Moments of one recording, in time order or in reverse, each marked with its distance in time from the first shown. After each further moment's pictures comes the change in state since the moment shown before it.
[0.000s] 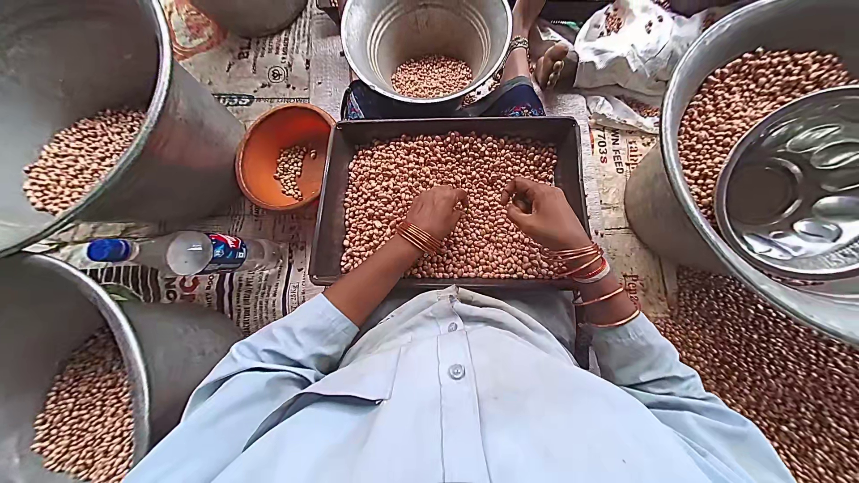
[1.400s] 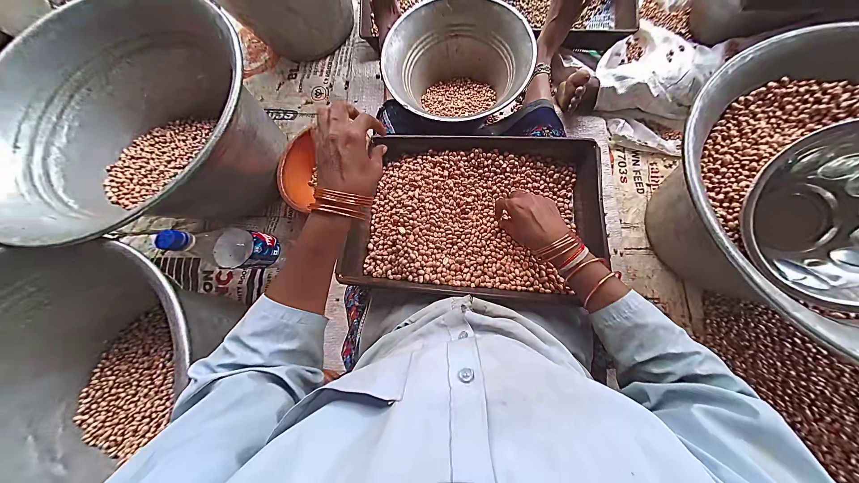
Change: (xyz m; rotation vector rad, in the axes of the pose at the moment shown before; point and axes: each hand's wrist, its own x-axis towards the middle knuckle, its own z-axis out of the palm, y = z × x) left_hand -0.043 -0.084 -0.122 0.193 0.625 -0.204; right_hand 0.059 0.012 0.036 -0.583 -0.272 -0.093
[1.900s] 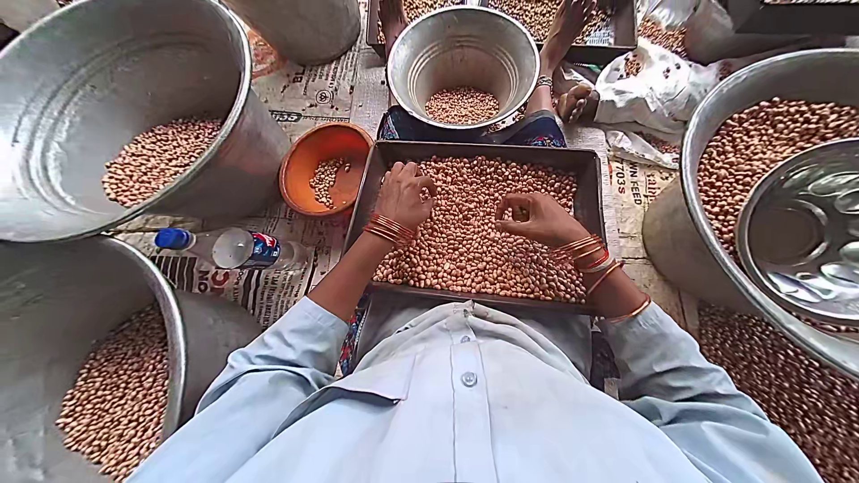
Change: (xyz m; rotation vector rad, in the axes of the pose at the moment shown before) left_hand -0.024 0.021 0.066 -0.110 -0.295 0.110; right_hand 0.000 0.019 -0.021 0.604 -0.033 -0.055
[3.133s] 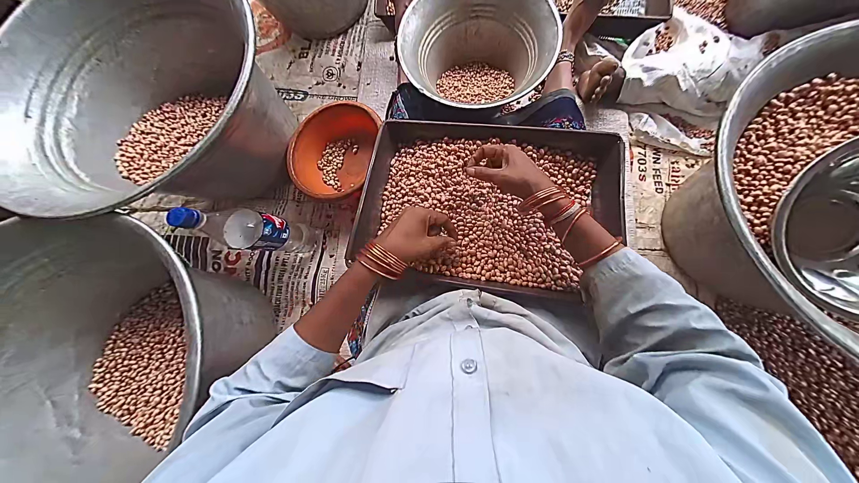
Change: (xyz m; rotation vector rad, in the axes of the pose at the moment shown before) left_hand -0.074 0.011 0.000 -0.554 -0.276 0.058; right_hand 0.081 -0.024 0.022 0.277 0.003 0.029
